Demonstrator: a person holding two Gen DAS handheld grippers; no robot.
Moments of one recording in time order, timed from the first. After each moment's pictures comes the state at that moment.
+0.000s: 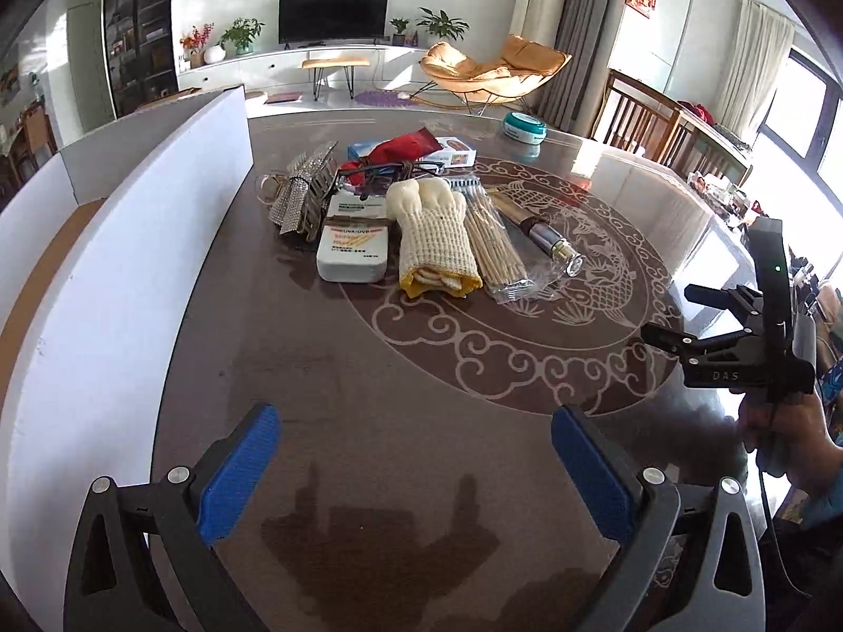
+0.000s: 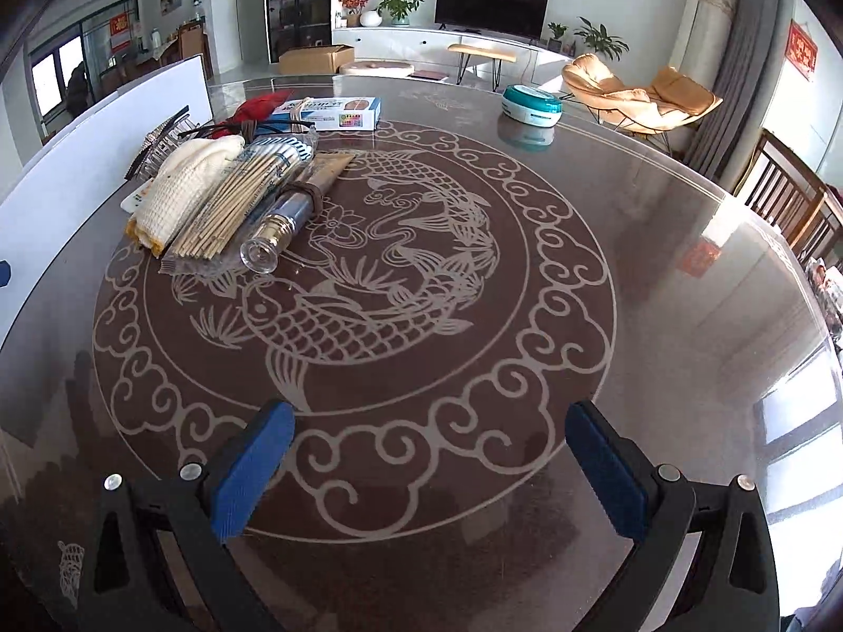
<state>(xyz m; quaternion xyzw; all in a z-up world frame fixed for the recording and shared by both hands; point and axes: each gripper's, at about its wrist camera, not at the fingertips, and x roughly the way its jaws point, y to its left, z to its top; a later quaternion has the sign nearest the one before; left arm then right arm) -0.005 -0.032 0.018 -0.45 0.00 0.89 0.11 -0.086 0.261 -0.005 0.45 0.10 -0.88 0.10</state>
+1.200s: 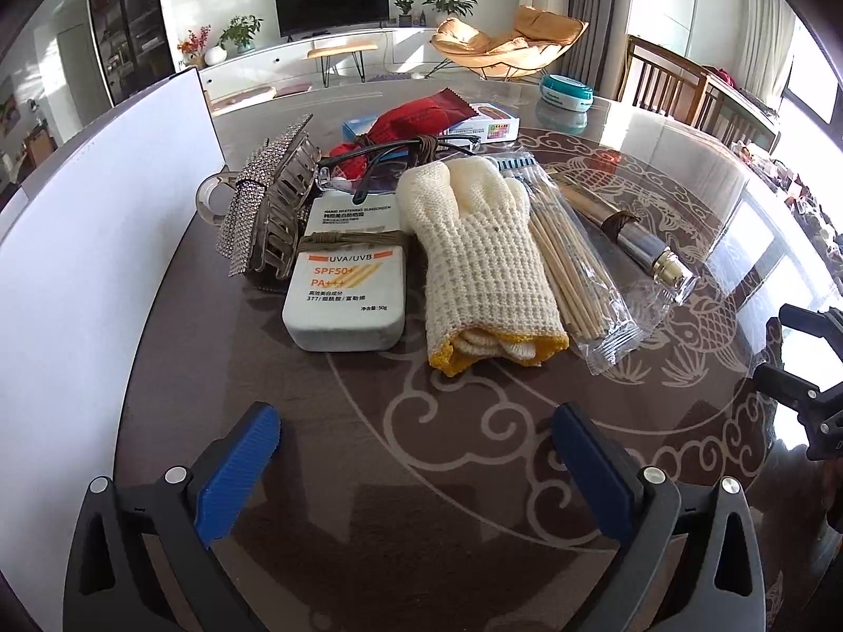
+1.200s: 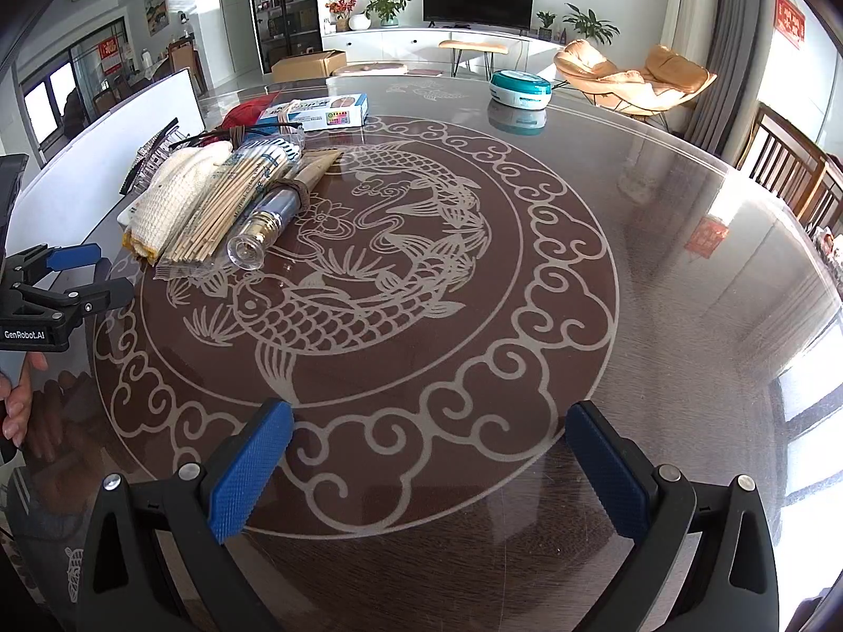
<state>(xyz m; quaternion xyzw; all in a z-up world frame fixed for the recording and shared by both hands) -0.079 -0.008 -0.018 -0.46 0.05 0.88 0.09 -0.088 0.269 -0.005 0.45 0.06 -0.88 0.10</state>
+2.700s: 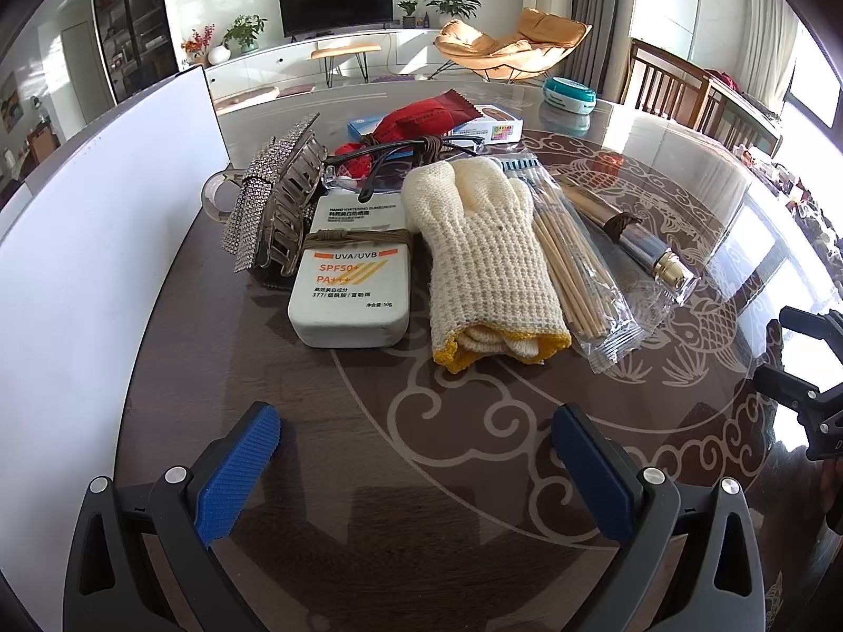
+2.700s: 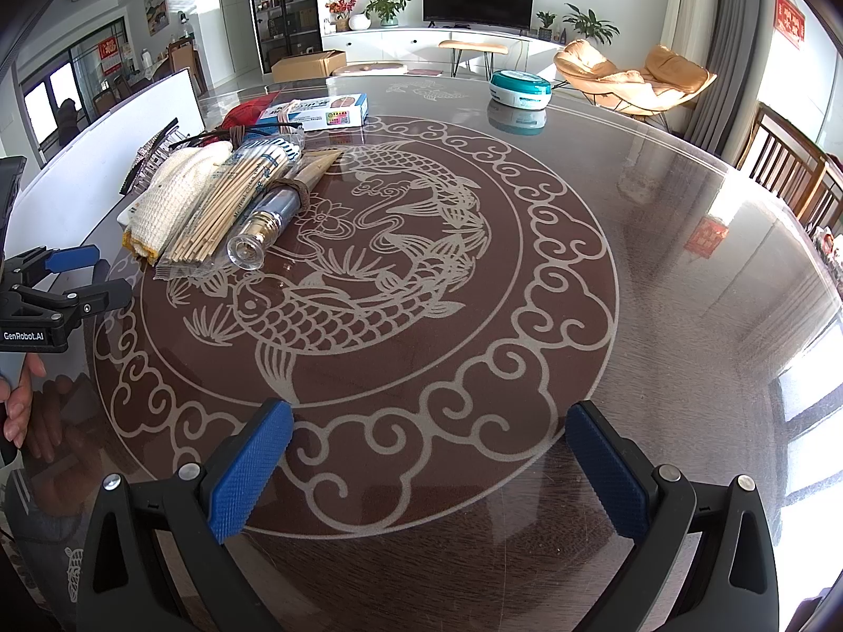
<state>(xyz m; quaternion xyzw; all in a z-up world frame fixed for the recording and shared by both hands) -0.078 -0.011 -0.017 -0.46 0.05 0.88 0.09 -0.087 0.270 -0.003 0.45 0.06 -0.88 0.10</state>
